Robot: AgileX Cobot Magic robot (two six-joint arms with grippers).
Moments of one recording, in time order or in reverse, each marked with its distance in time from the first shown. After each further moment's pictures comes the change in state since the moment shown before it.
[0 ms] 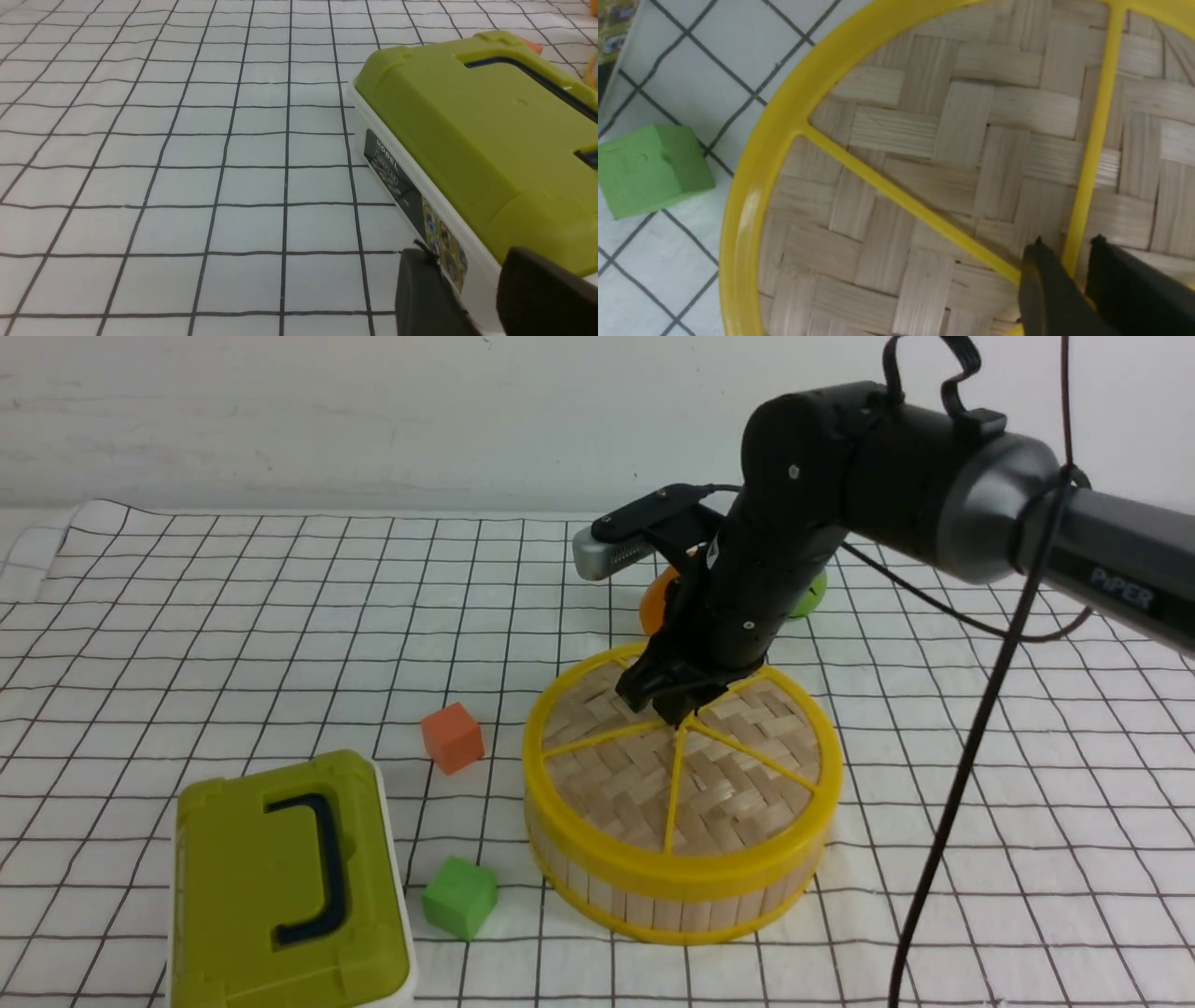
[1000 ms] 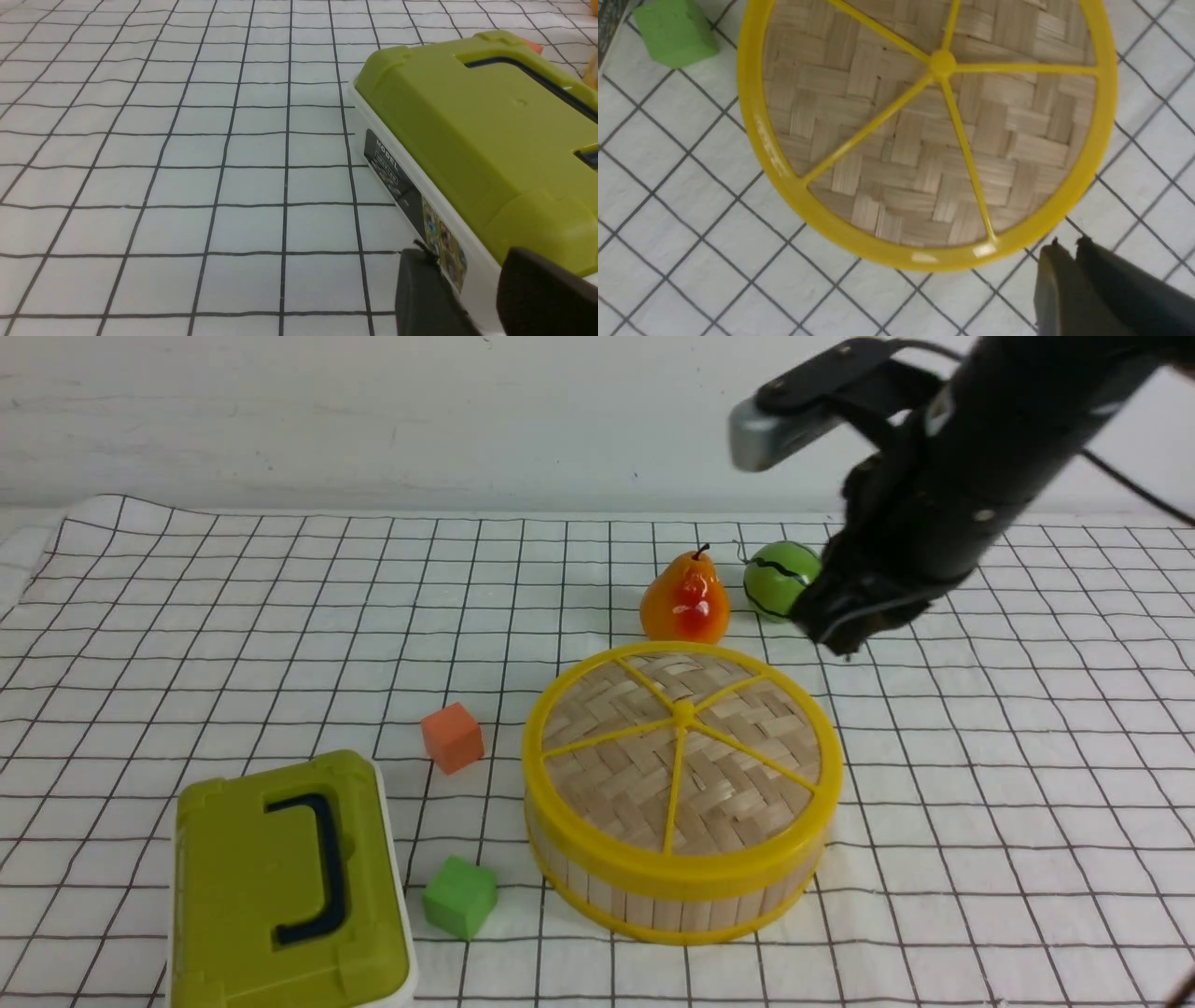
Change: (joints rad) right arm -0.039 -0.285 0.069 -0.064 0.221 -0.052; left arm 0.000 0.000 0.000 0.000 0.000 0.000
